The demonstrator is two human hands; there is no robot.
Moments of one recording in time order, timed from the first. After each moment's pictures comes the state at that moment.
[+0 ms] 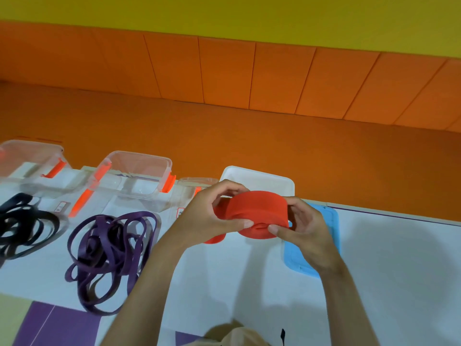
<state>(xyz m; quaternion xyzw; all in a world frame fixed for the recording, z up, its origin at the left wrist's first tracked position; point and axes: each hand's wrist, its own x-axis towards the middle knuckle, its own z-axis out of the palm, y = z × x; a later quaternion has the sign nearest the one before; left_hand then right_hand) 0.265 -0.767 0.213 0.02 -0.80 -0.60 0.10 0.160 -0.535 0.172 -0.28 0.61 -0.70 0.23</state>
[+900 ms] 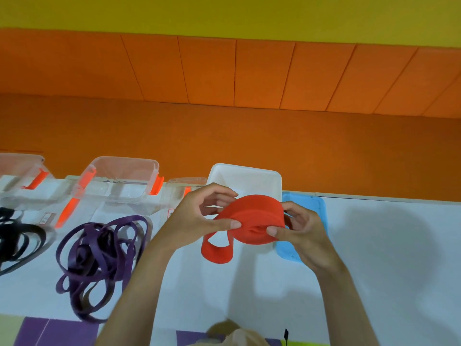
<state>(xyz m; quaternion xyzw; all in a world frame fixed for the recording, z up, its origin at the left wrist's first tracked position) 0.268 -0.762 0.205 0.02 -0.78 -0.63 0.05 0.176 -0.510 0.167 -0.20 0.61 -0.73 0.25</state>
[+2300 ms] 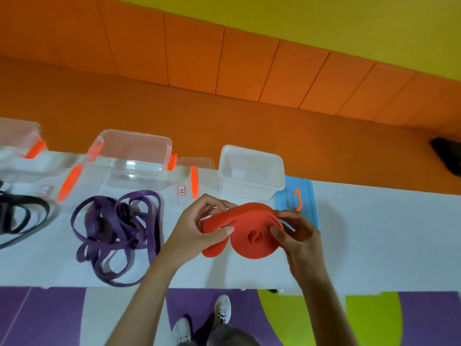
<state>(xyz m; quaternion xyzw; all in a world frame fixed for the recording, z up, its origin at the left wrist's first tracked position) 0.422 -0.823 0.185 -0.01 -0.66 -0.75 0.09 0.350 -0.582 0.185 -0.09 0.64 -0.75 0.11</state>
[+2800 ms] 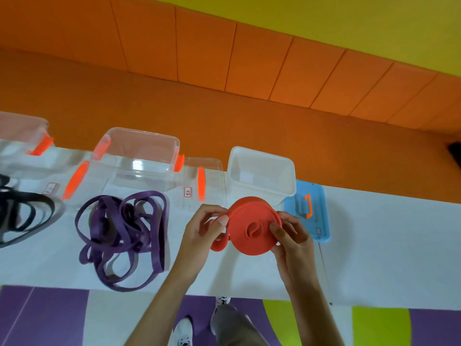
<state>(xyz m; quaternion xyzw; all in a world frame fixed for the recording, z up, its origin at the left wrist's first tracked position) 0.406 -0.812 0.151 0.16 -0.59 -0.78 0.13 0.330 -0.621 0.154 0.02 0.57 -0.81 0.13</state>
